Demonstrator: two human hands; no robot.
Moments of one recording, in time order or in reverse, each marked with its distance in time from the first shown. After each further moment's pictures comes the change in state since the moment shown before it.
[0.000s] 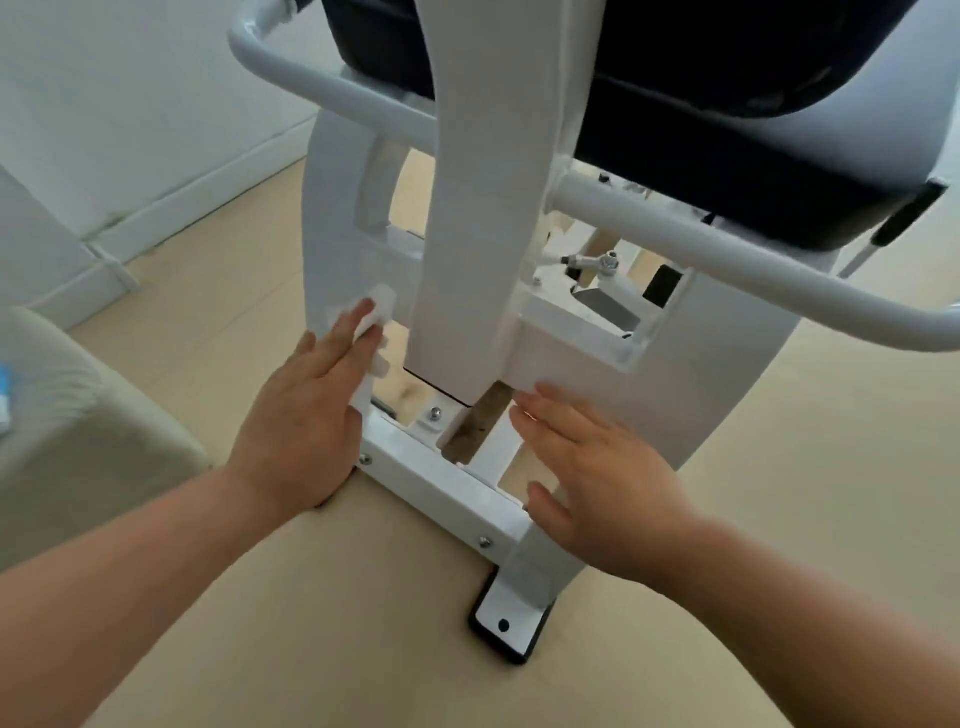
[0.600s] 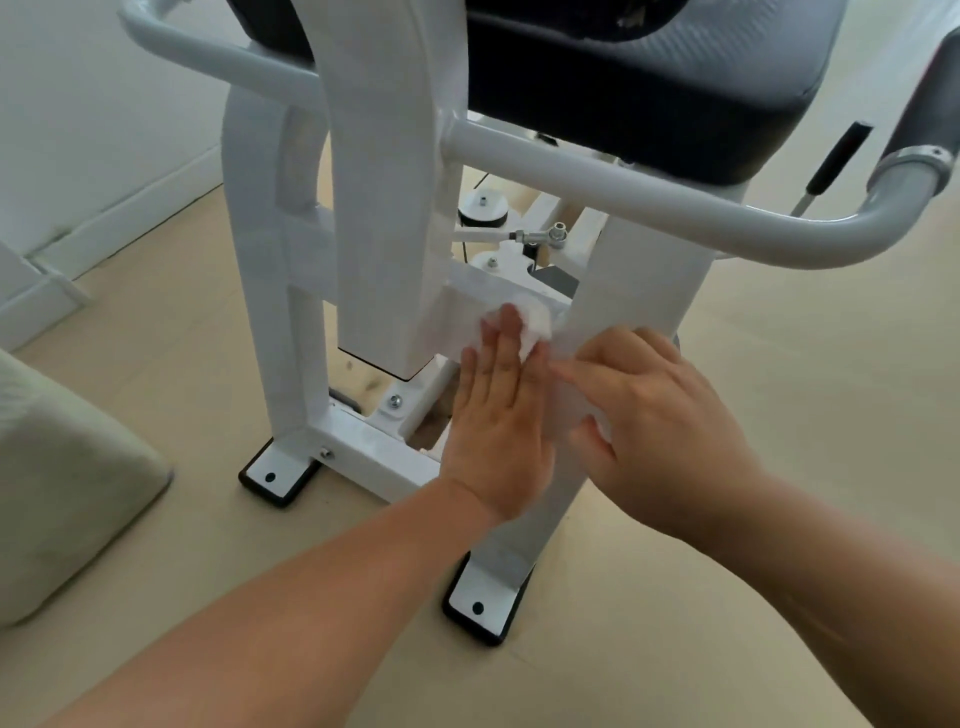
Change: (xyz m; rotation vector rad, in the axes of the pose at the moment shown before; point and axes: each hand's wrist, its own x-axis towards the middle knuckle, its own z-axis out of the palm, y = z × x) left_hand 0.018 0.151 0.153 -0.117 0.042 0.116; right_hand -0.042 0.042 -0.028 0.055 0.343 0.123
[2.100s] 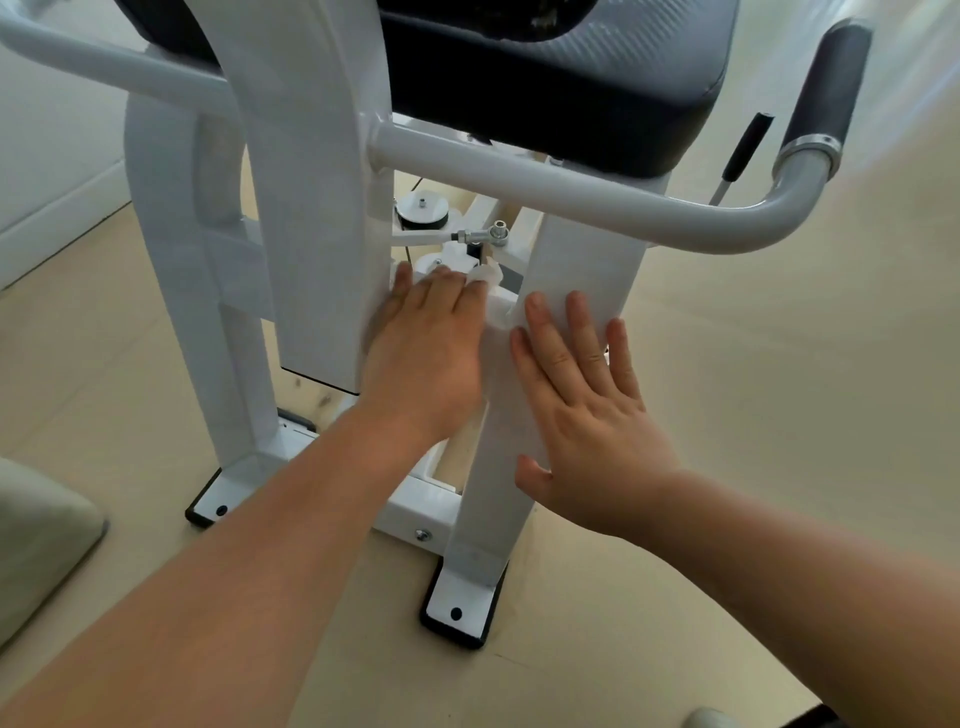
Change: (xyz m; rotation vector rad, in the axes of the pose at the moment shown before) left_hand 0.068 -0.009 -0.066 0.245 -0.063 0.097; right_hand -0.015 0.004 0.034 -0.407 -0.140 0.053
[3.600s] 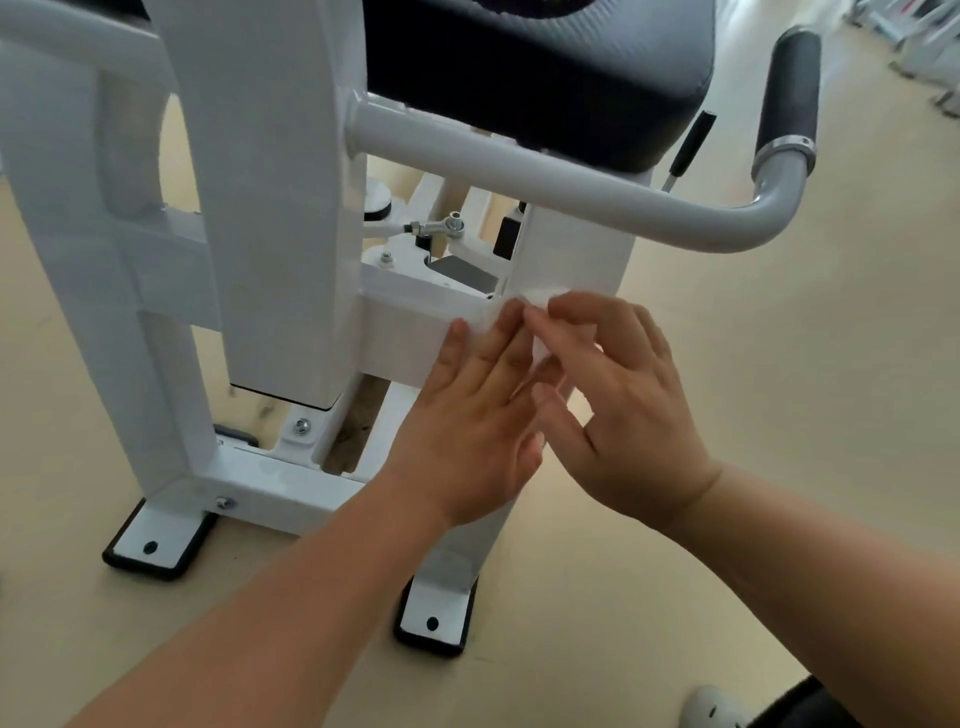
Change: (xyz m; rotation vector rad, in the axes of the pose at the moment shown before) left_hand -0.035 0.024 0.039 -0.124 0.074 0.407; right_hand 0.003 0.010 -0.020 0.318 0.343 0.106
